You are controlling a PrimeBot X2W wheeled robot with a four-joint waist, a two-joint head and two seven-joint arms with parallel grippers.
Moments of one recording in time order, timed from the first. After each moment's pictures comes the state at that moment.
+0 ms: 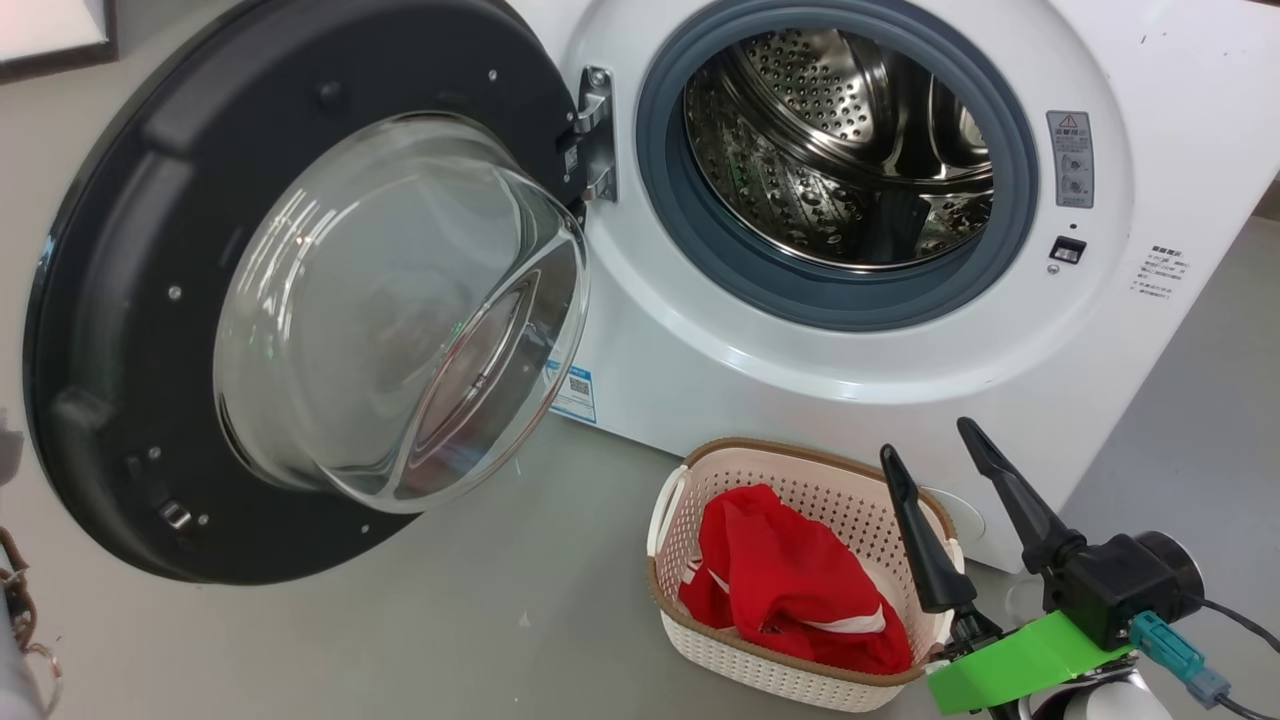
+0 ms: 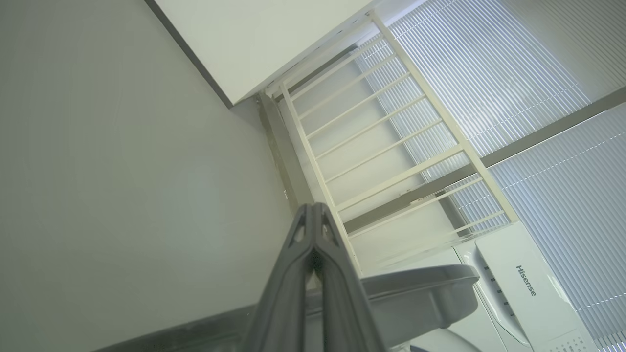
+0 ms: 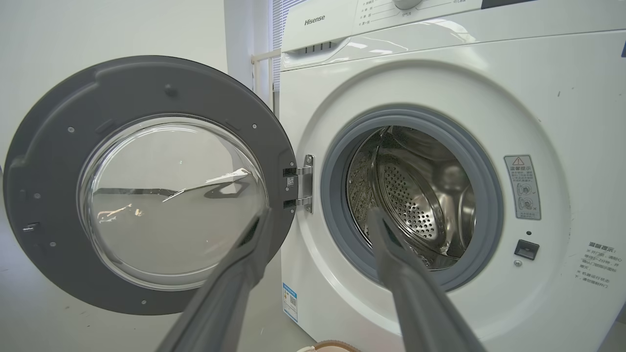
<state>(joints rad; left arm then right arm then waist) -0.72 0.22 0.41 0.59 -0.99 0.22 0.13 -0.04 -0.05 0.11 0.08 0.18 0.12 -0.25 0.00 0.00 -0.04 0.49</state>
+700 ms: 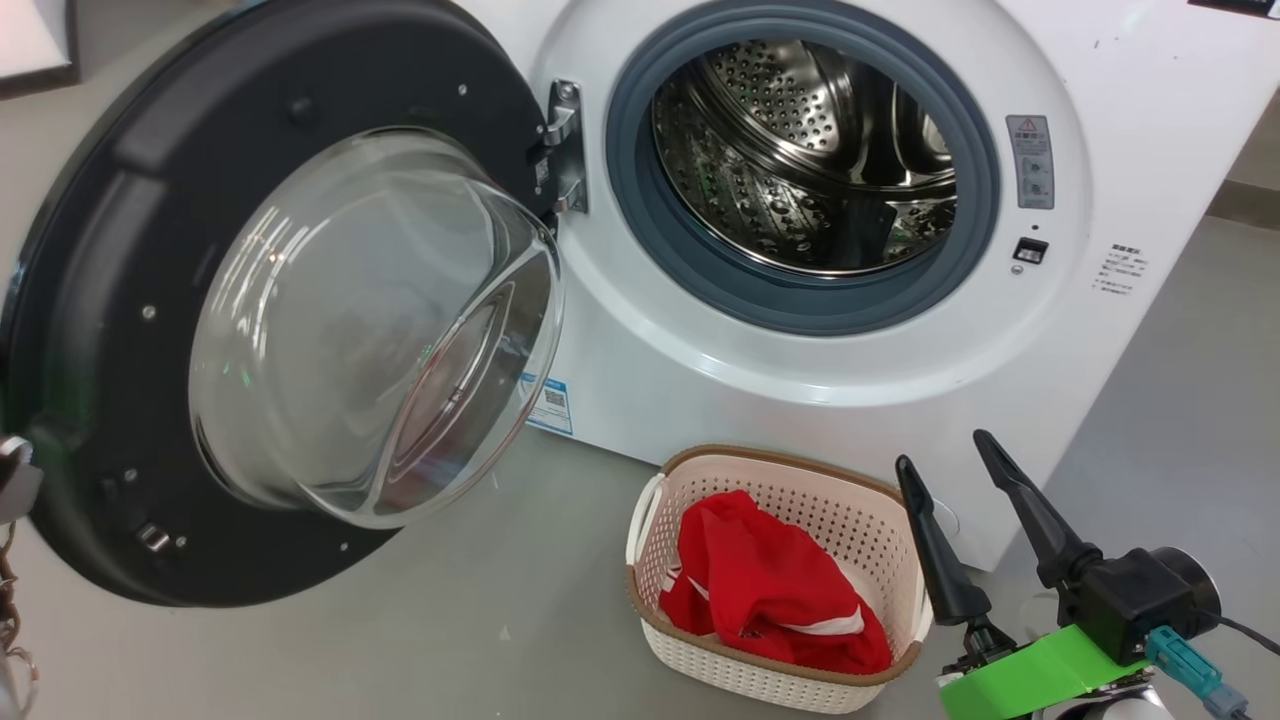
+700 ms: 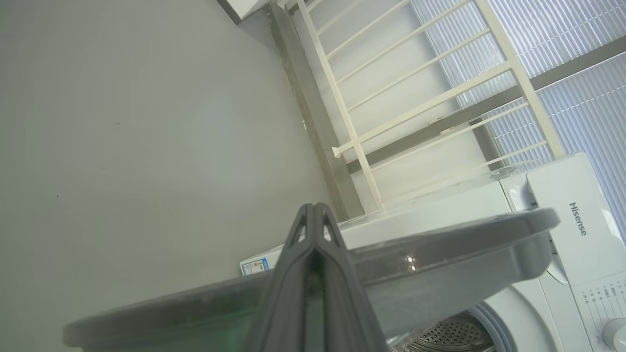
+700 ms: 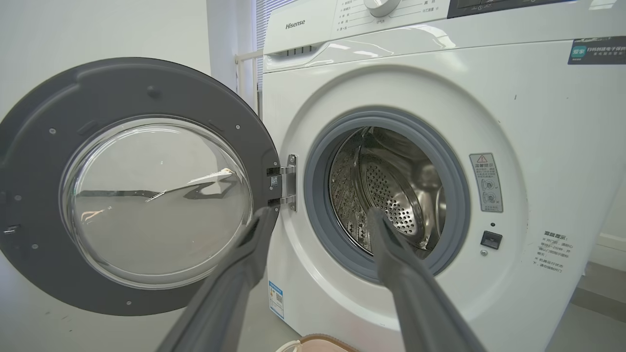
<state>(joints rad) -0.81 0.30 0.32 0.91 -1.00 0.12 0.33 0.00 -0.05 0.09 0.05 0.18 0.12 -0.24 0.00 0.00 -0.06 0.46</state>
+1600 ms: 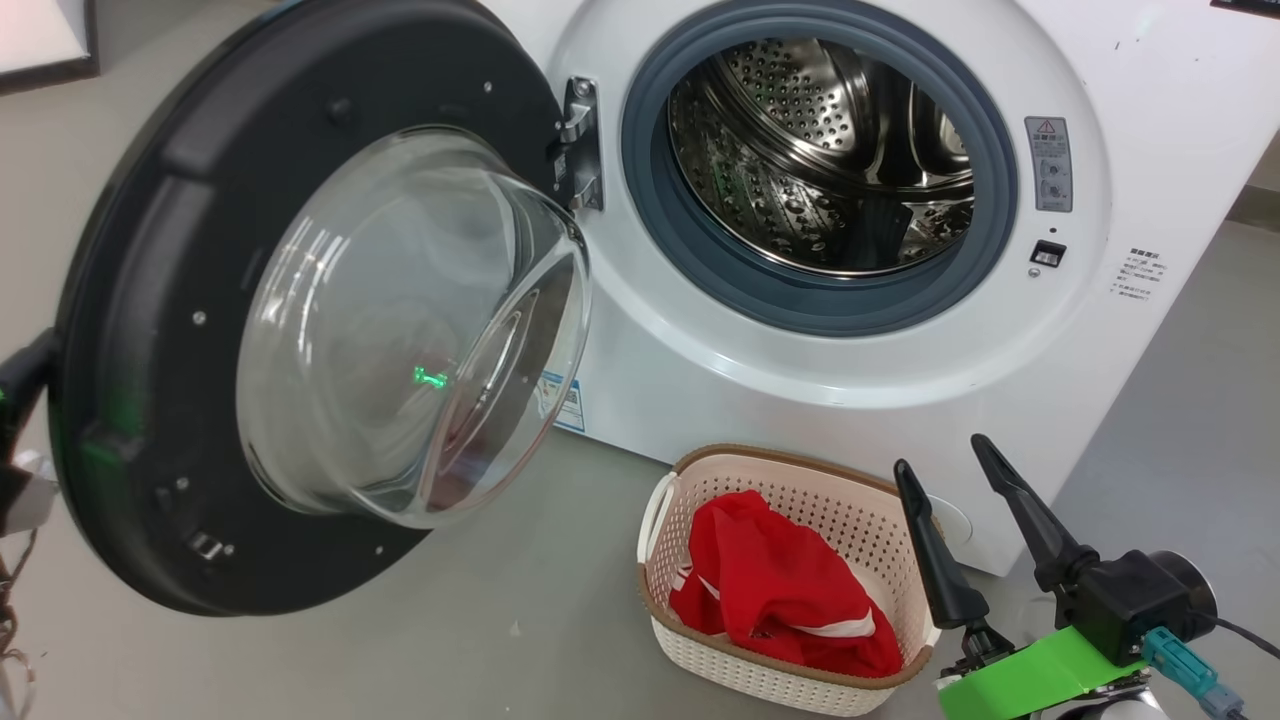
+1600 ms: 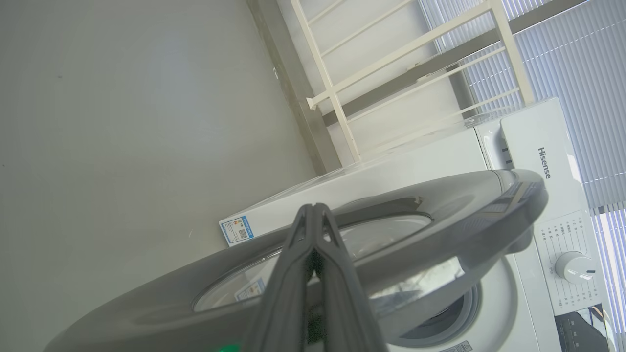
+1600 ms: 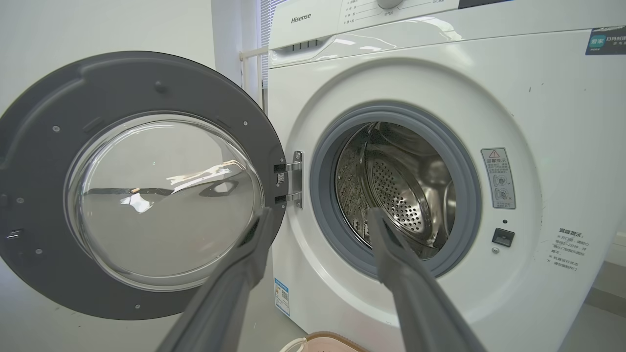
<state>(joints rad) -0.82 0.32 0.31 0.93 -1.07 0.01 0.53 0.00 -0.05 0.09 0.06 0.19 0.12 -0.24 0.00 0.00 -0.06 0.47</state>
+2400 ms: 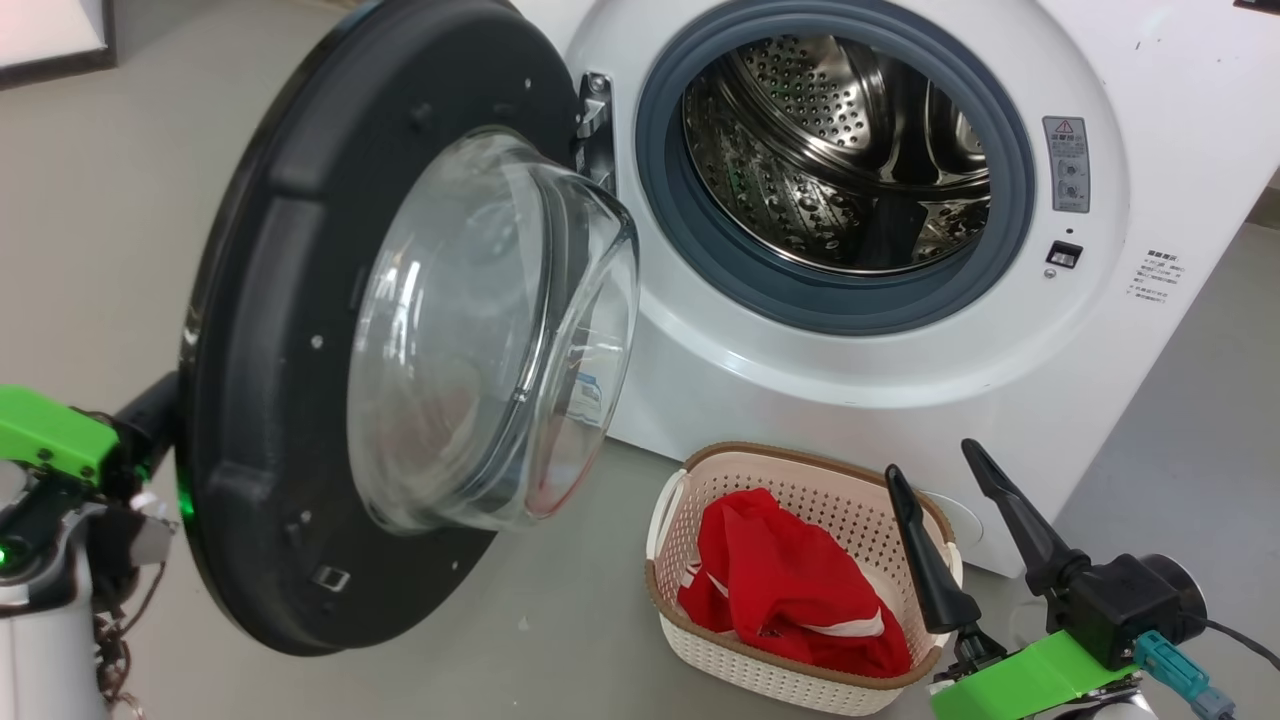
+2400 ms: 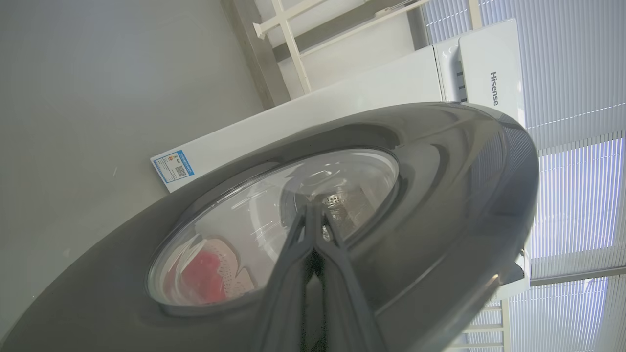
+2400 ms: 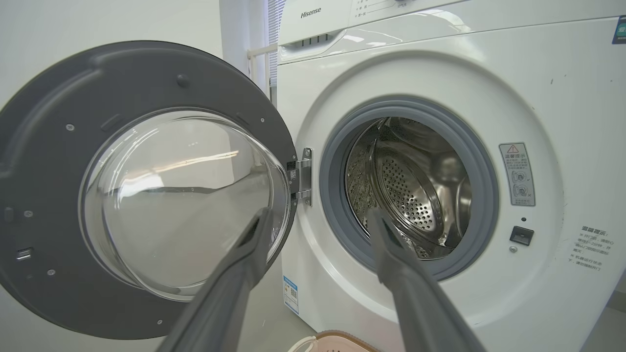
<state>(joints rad) -0.63 0.17 0.33 0.61 -1.20 0.05 0.69 0.00 -0.05 0.10 0.07 0.19 0.12 -0.25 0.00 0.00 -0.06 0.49</state>
